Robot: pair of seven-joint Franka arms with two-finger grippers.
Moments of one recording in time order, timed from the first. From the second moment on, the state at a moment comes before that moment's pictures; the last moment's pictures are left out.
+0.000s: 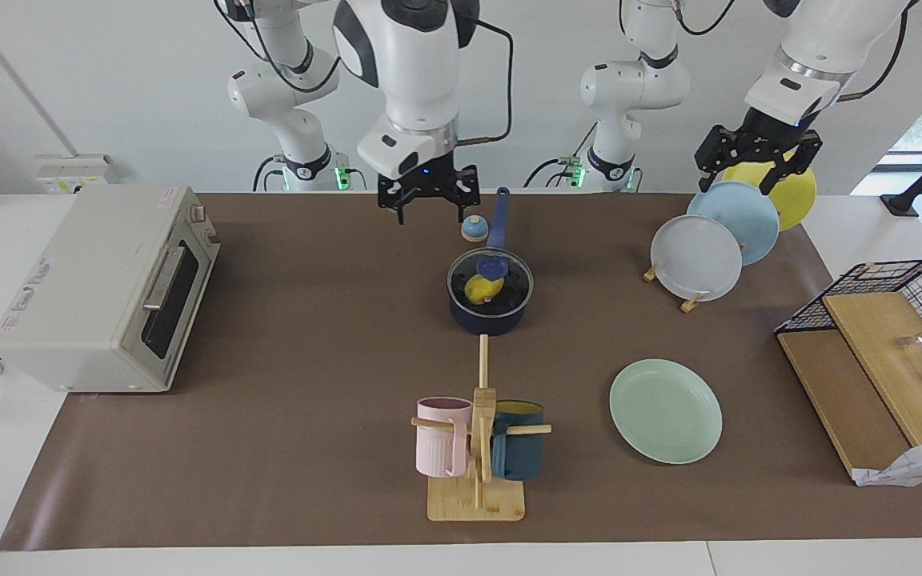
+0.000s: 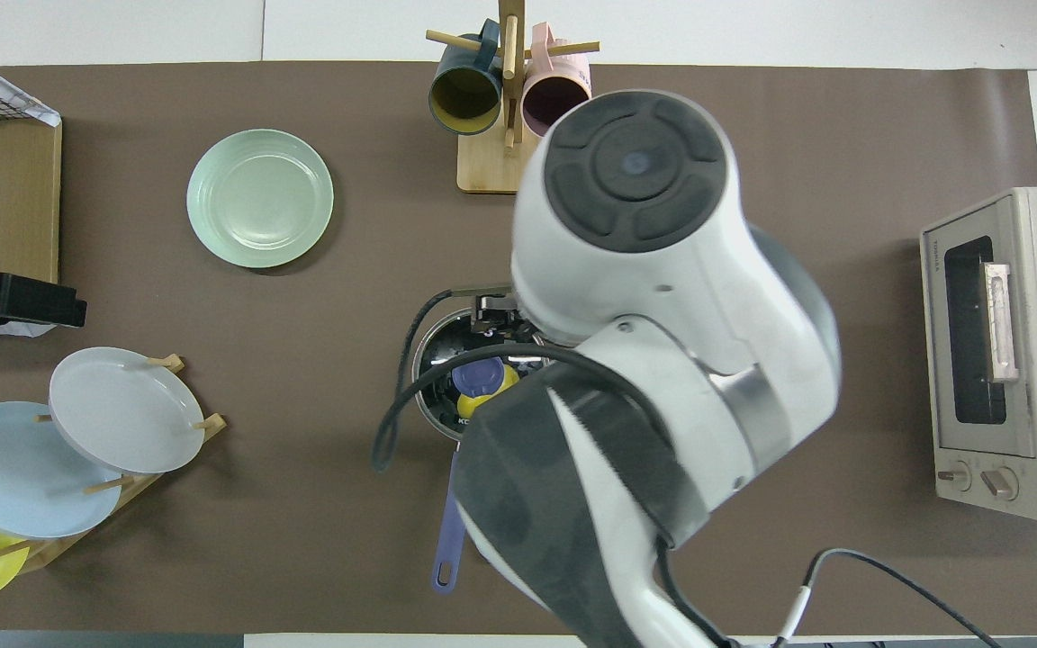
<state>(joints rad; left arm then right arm) -0.06 -0.11 -0.06 -1.62 -0.02 1.51 0.03 0.58 0.30 0.03 -1.32 0.03 1.60 0.61</state>
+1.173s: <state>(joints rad) -0.06 -0.12 -0.06 -1.62 -0.02 1.50 0.03 0.69 0.37 0.03 -1.53 -0.02 1.93 0.69</state>
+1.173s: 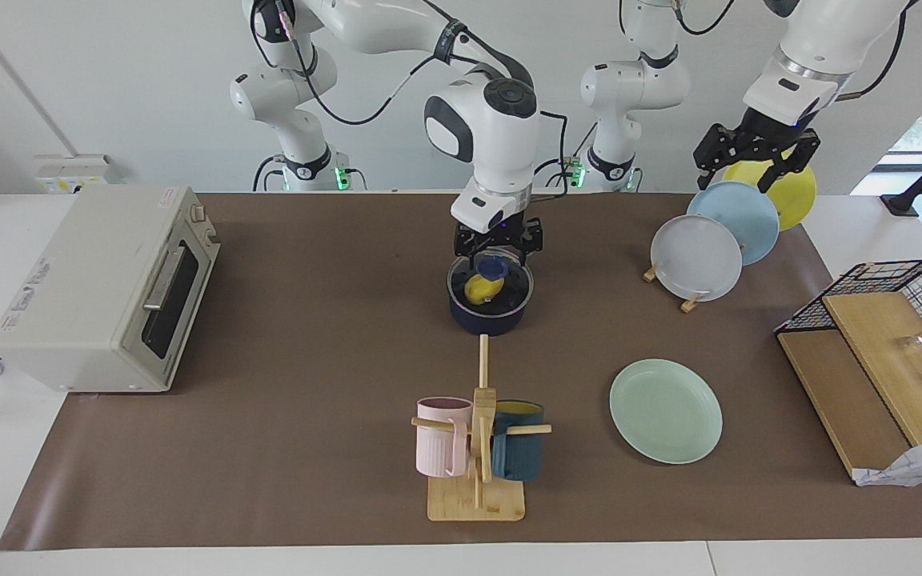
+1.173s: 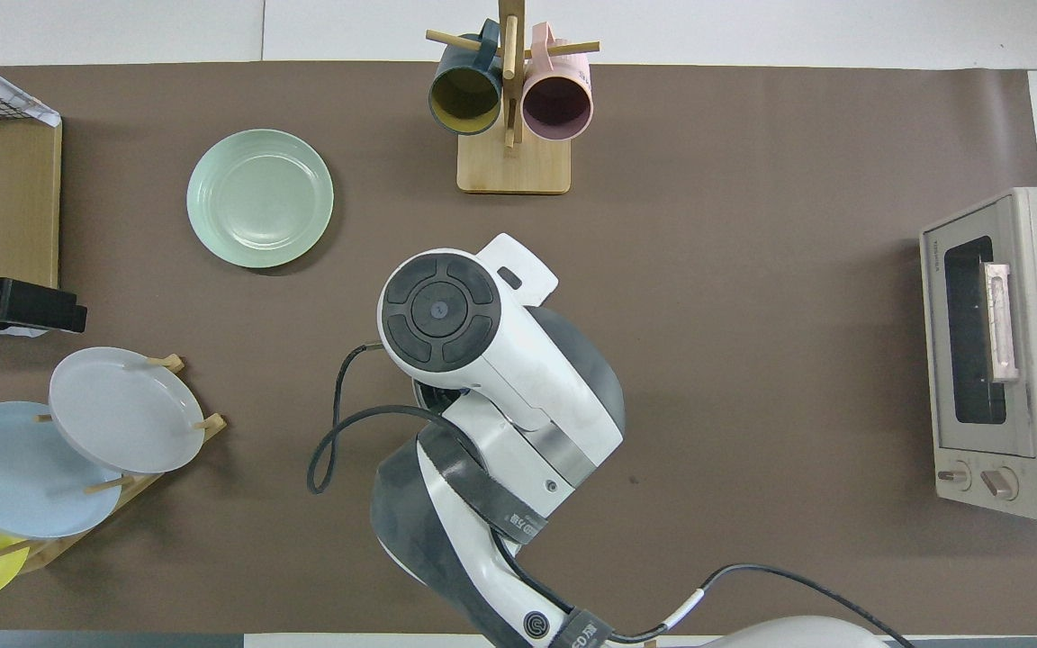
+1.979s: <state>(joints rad) -0.08 -0.12 -0.06 -1.62 -0.03 1.50 0.03 0.74 0.30 0.04 -1.72 -0.08 2.06 0.69</state>
